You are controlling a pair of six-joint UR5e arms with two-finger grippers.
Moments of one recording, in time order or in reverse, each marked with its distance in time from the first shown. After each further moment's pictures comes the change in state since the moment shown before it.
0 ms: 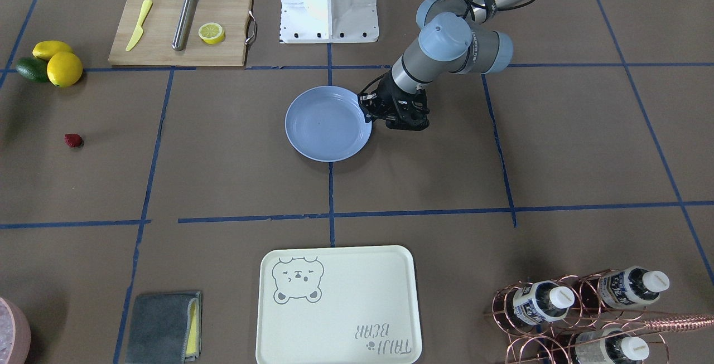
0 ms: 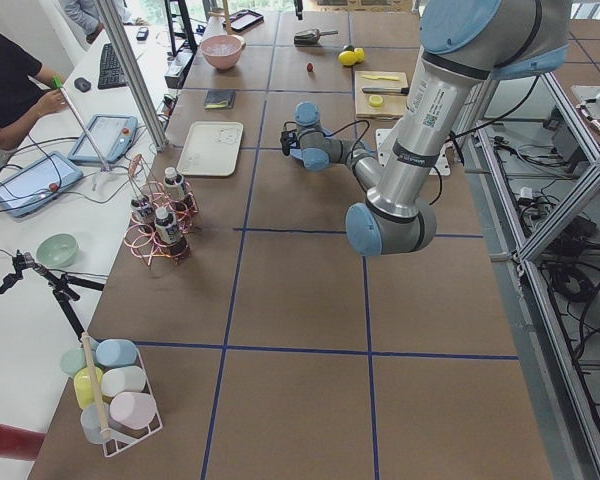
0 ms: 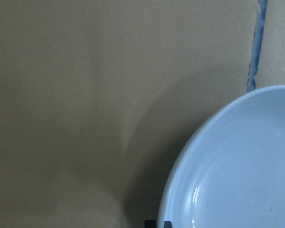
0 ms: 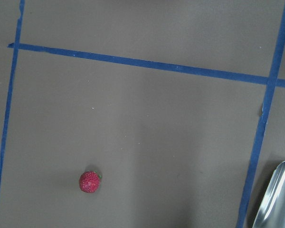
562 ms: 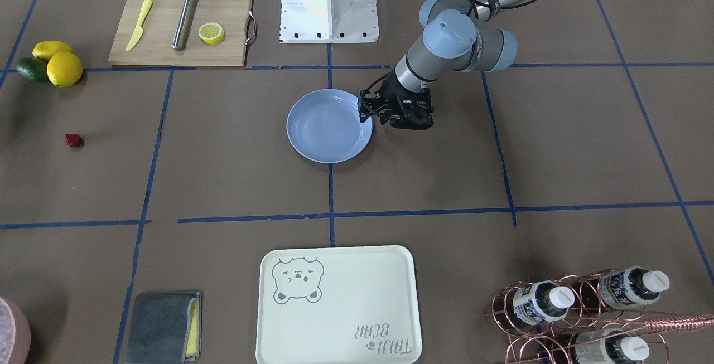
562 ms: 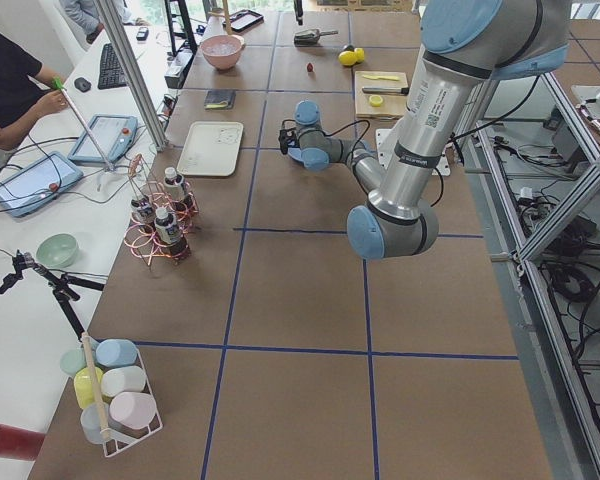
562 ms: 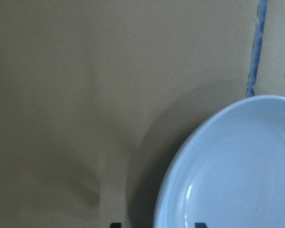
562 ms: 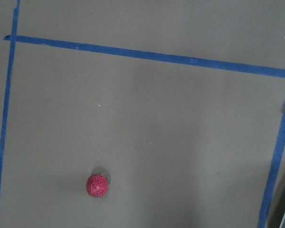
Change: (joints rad) left arm -0.025 0.044 -0.076 0.000 0.021 0.005; right arm -0.079 0.003 0.006 0.063 -0.036 0.132
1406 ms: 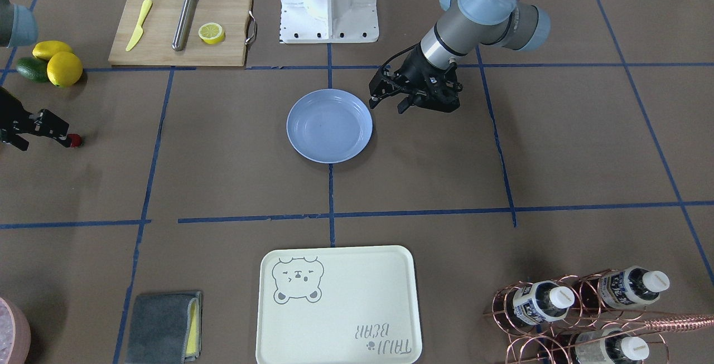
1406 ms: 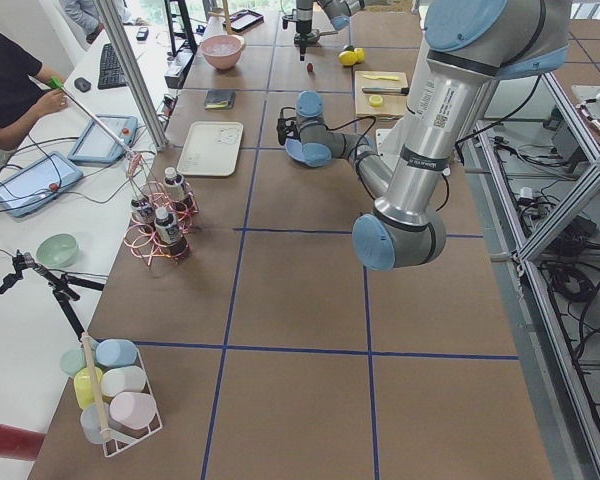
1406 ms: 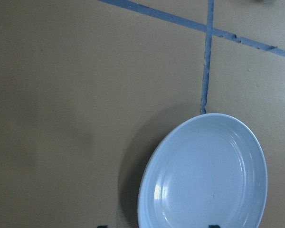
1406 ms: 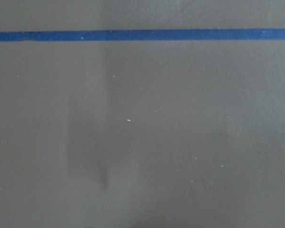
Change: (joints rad) left arm -0.039 0.055 -0.116 0.000 0.001 0.007; right arm -0.393 -0.072 -0.009 0.556 -0.329 0.731
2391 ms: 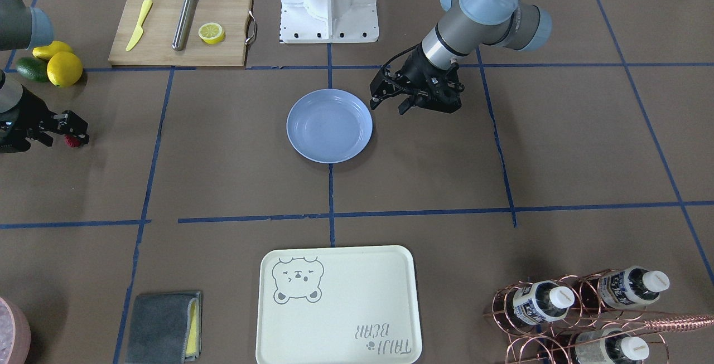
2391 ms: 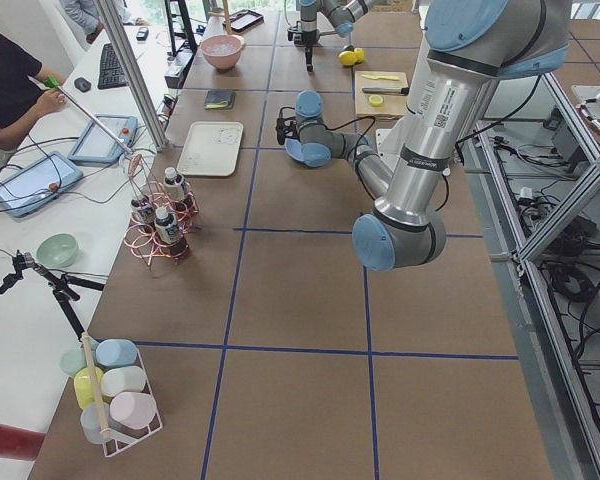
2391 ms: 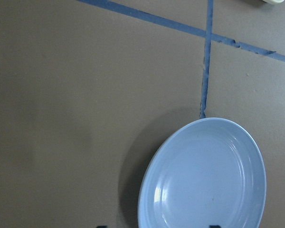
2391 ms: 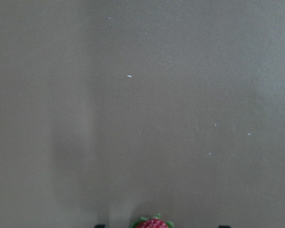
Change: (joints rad) left arm -0.005 0.000 -0.001 0.000 0.001 -0.001; right arm -0.068 0.002 -0.043 0.009 -0.008 0.023
